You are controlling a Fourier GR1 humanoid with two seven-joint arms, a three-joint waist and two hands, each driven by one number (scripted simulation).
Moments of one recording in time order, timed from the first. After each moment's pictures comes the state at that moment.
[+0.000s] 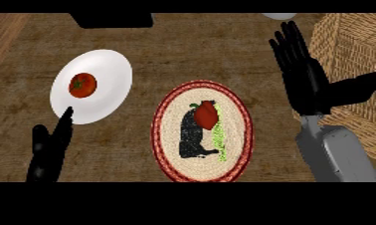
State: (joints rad) left arm 0.09 0.52 -0.31 -1.43 0.34 0.43 0.14; right arm -0.34 -0.22 0.15 -1.57 -0.40 -0.24 0.06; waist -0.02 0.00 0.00
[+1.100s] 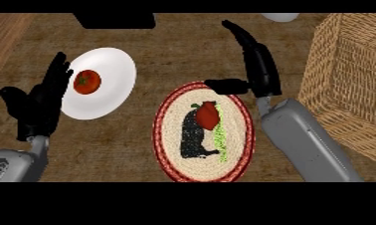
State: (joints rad) left arm -0.16 0.52 -0.21 -1.49 0.33 0.39 0.10; right arm -0.61 -0.25 0.44 -1.32 0.35 -0.45 0.22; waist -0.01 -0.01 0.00
